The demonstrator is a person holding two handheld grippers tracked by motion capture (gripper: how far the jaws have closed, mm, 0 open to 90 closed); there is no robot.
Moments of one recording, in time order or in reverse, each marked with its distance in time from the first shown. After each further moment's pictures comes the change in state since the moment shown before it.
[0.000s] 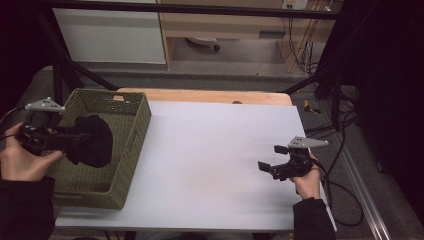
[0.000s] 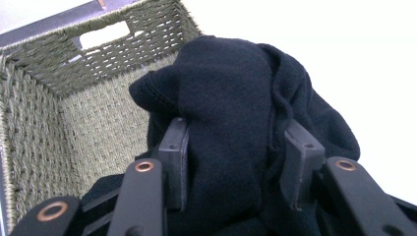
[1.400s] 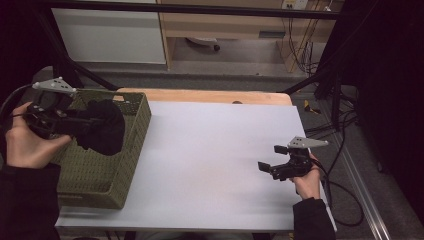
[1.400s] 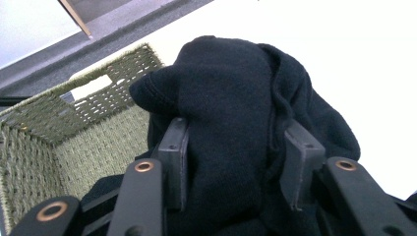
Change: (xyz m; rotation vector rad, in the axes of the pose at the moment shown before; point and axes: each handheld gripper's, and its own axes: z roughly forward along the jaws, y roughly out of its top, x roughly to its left) left arm -0.026 0.050 -0.016 -0.041 -0.044 0.096; right arm 0.000 0.000 0.000 0.001 0.000 -0.001
